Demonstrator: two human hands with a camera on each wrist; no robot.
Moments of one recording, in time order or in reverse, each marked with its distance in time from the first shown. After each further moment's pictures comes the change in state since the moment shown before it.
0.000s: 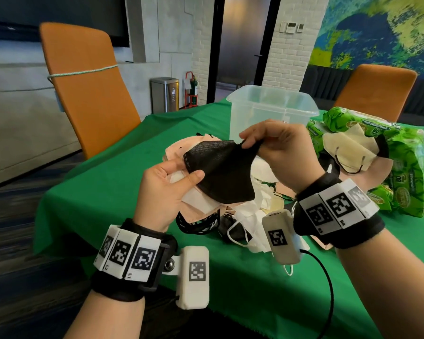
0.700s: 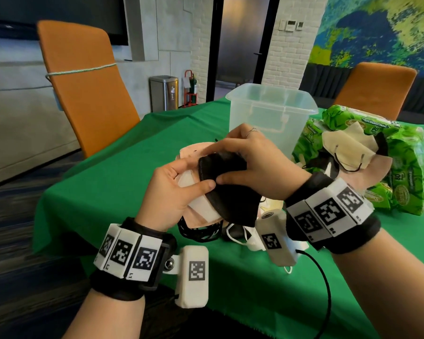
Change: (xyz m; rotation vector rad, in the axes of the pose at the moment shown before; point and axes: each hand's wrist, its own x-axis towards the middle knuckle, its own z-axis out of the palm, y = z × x) left_hand 0.000 -0.001 0.000 -0.005 -0.214 -0.023; right_hand -0.002 -0.026 0.017 -0.513 -0.435 -0.003
